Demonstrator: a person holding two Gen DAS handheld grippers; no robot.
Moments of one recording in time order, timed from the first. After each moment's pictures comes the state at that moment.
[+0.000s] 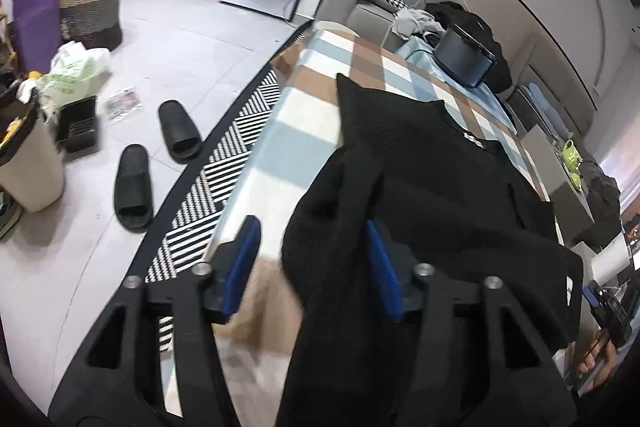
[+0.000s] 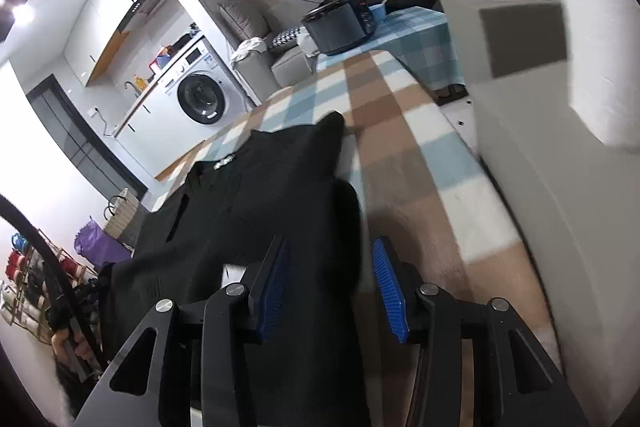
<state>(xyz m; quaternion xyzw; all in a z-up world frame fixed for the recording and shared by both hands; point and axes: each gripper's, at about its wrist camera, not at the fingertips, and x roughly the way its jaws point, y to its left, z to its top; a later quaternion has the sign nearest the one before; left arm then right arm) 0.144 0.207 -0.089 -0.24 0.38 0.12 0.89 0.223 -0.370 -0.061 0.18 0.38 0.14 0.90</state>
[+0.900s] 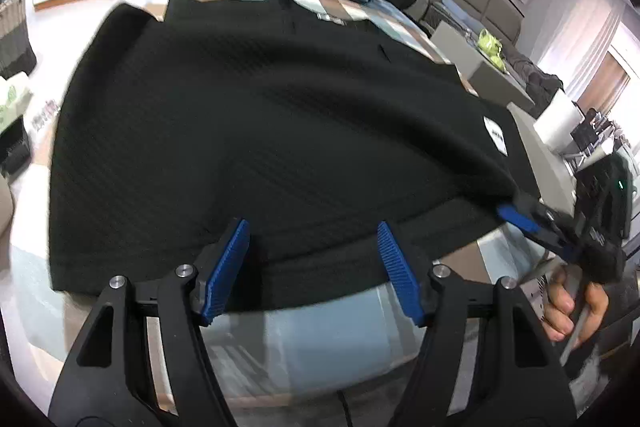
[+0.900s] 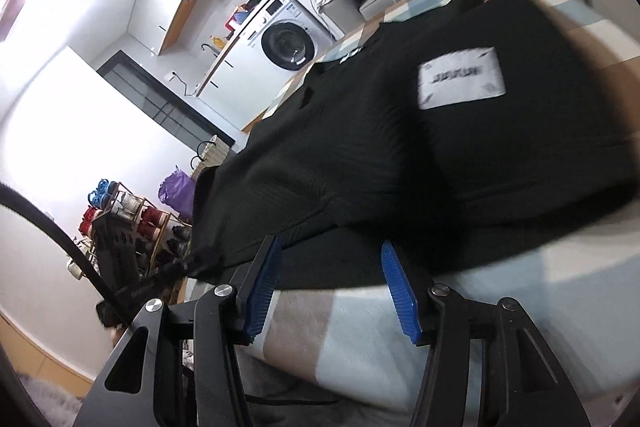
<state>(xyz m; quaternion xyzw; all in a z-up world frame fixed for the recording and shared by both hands) 0.078 0.015 -0.116 -0.16 0.43 -0.06 0.89 0.121 -0.246 -0.100 0.24 0.42 0.31 0.82</state>
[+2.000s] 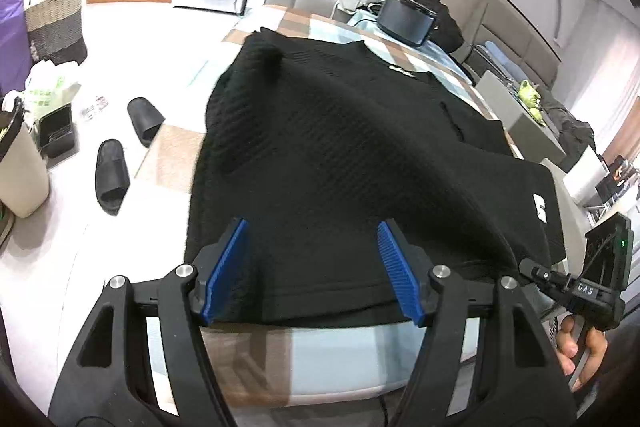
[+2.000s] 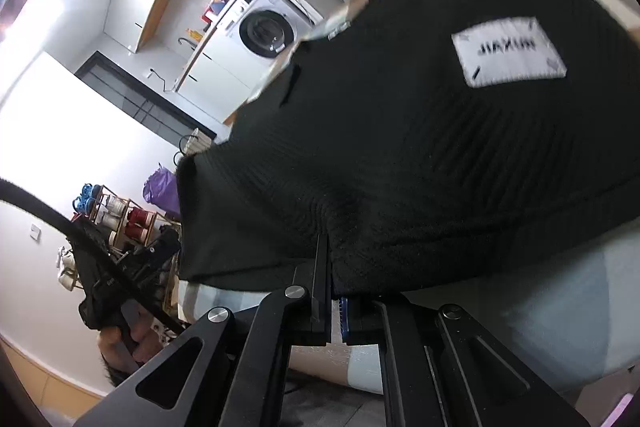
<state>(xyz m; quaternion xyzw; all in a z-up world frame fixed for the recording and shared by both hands) 0.060 0.109 -0.090 -0.19 0.39 0.04 0.90 0.123 -0.210 -0.109 0.24 0.46 0.28 0.81</state>
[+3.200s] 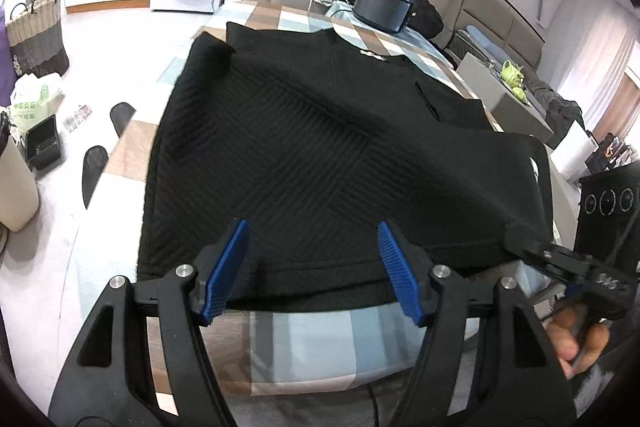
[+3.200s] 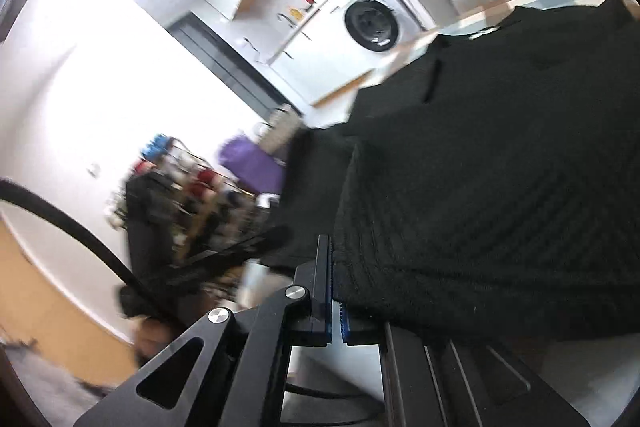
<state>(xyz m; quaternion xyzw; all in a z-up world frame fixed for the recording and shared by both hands) 0.062 0.067 -0.091 -0.16 0.39 0.00 0.90 0.114 -0.118 -0.085 0.22 0.39 0.45 0.77</state>
